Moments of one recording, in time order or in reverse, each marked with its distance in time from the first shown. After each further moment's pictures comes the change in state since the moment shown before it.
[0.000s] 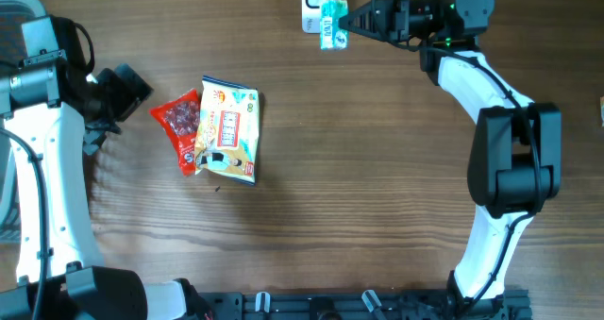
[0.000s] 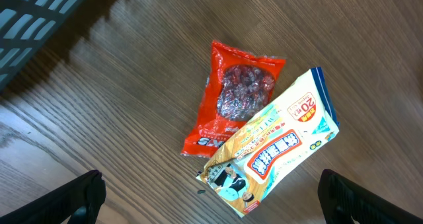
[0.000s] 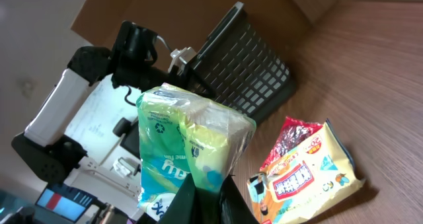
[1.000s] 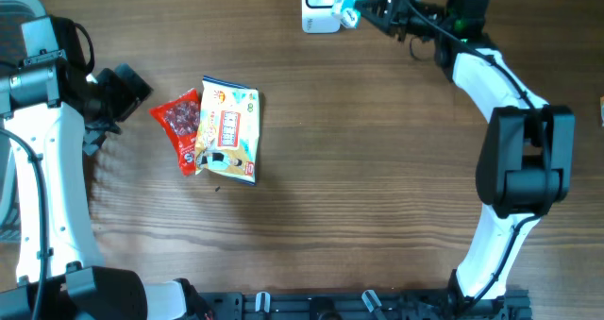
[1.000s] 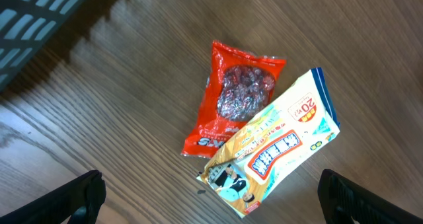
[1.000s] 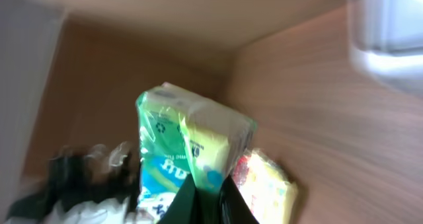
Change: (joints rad) left arm 0.000 0.000 0.000 0.000 0.000 0.000; right arm -0.057 -0.011 0.018 -0.912 0.452 -0.433
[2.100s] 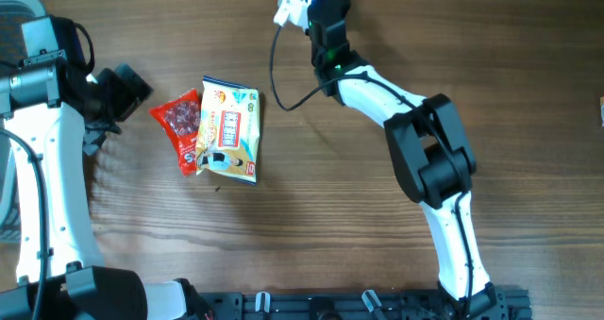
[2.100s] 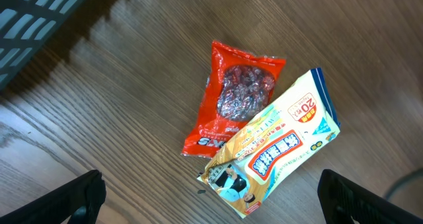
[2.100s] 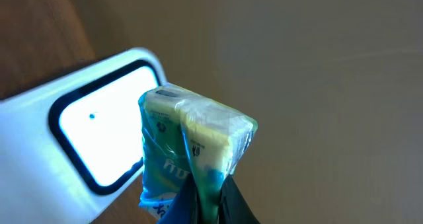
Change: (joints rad) left arm 0.000 0.000 0.000 0.000 0.000 0.000; right arm 0.452 0.259 0.180 0.258 1.623 -2.194
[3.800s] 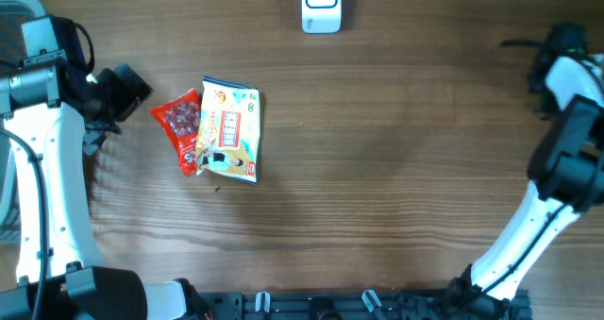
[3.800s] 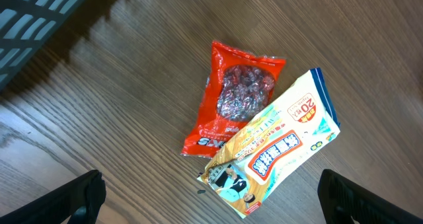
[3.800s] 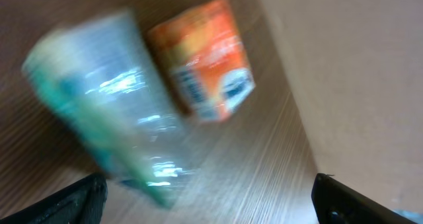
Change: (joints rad) left arm 0.000 0.000 0.000 0.000 0.000 0.000; right arm -0.914 -0.122 -0.027 -1.128 0.376 1.260
